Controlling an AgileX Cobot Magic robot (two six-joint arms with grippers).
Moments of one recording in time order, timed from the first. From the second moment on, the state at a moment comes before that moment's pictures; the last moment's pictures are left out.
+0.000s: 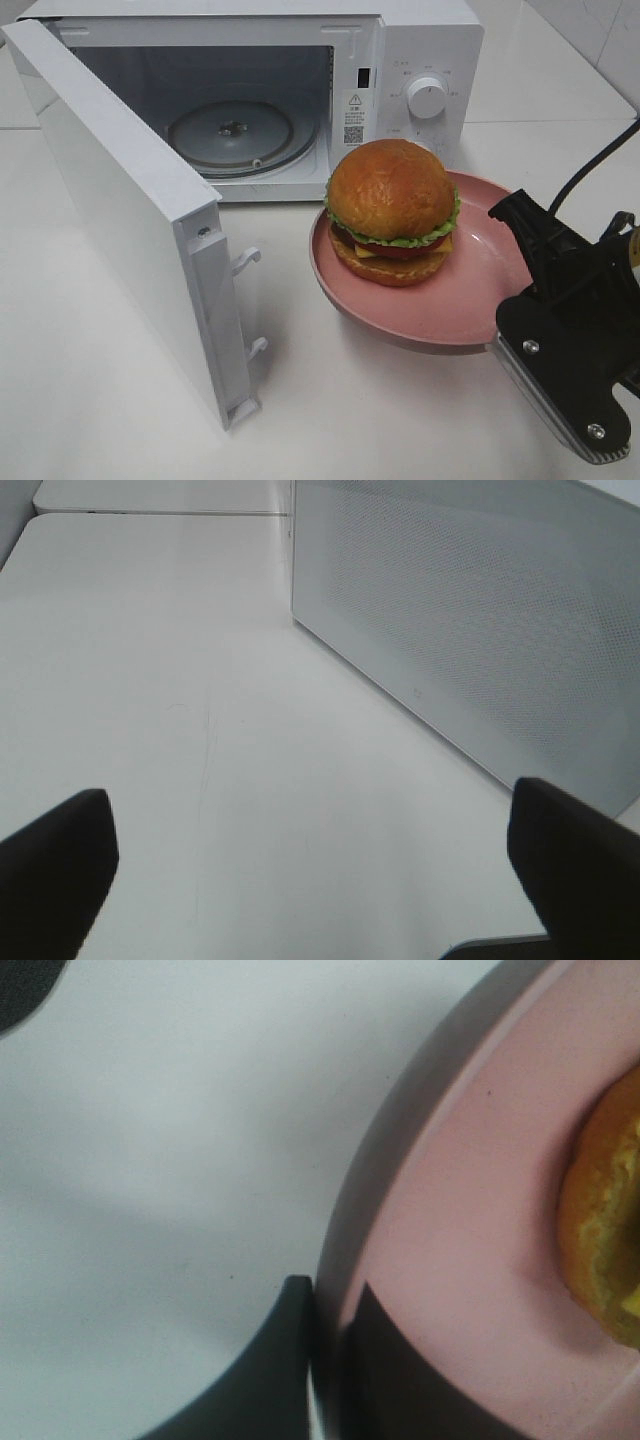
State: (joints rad) left arm 0.00 0.00 -0.52 -0.12 1.08 0.05; right arm 0.63 1.19 -0.55 -0.23 0.49 -1.27
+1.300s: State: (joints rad) left arm 0.00 0.00 -0.52 -0.12 1.08 0.05; right arm 0.59 1.42 -0.74 -0.11 0.41 -1.50
